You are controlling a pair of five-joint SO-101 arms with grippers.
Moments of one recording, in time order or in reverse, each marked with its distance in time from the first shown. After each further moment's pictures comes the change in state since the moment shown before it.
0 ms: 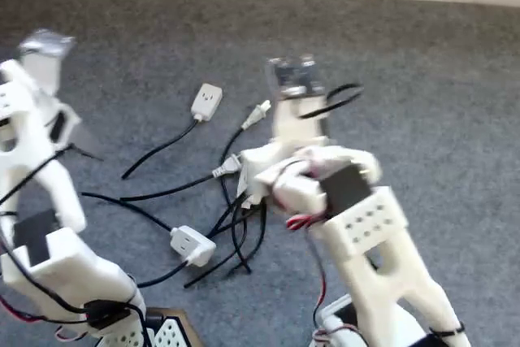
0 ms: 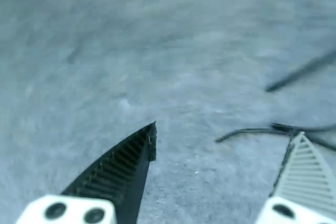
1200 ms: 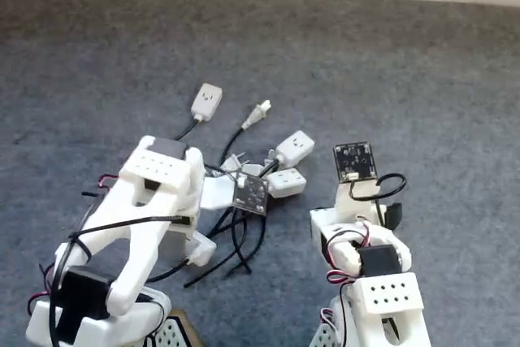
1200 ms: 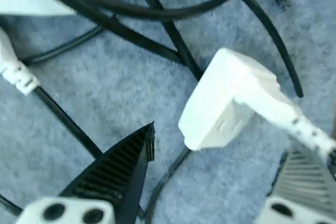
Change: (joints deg) left arm 43.4 -24.6 53.2 -14.9 -42.7; right arm 23.0 -36.0 59.6 -23.1 18.5
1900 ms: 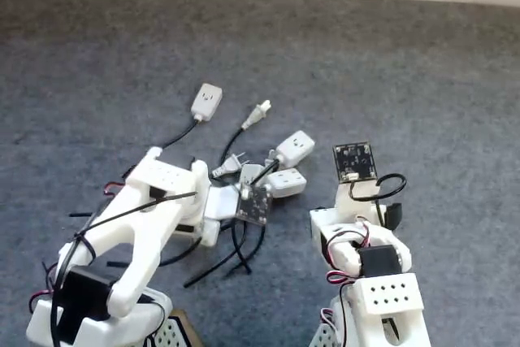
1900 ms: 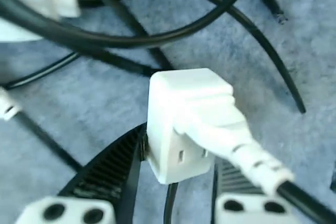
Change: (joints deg) left arm 2.0 -0.2 4.6 -4.5 0.6; right arm 0.0 -0.4 0.2 0.0 0.0
